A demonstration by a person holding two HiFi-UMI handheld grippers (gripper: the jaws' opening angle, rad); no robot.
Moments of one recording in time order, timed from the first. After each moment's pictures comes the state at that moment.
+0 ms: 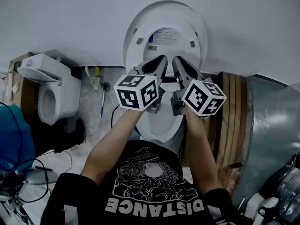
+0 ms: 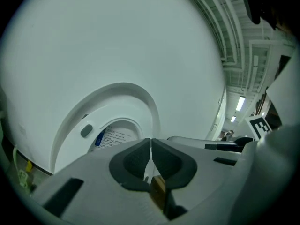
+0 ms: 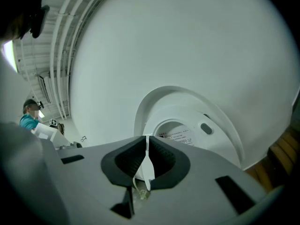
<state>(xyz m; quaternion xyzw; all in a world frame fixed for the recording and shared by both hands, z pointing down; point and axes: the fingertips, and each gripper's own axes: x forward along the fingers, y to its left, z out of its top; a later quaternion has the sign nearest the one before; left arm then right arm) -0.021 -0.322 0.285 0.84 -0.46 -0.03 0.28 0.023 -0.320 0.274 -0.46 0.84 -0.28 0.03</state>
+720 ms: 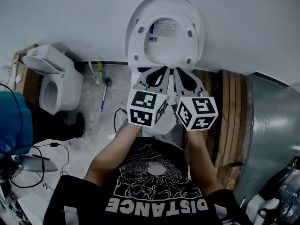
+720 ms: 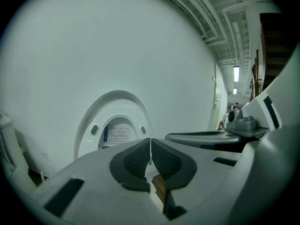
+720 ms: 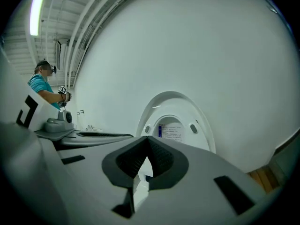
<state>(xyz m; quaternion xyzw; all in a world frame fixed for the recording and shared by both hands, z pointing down) 0.007 -0.211 0.281 0.85 -0.50 0.07 0.15 0.040 -0.210 0.276 -0.48 0.86 -0.15 -0.08</state>
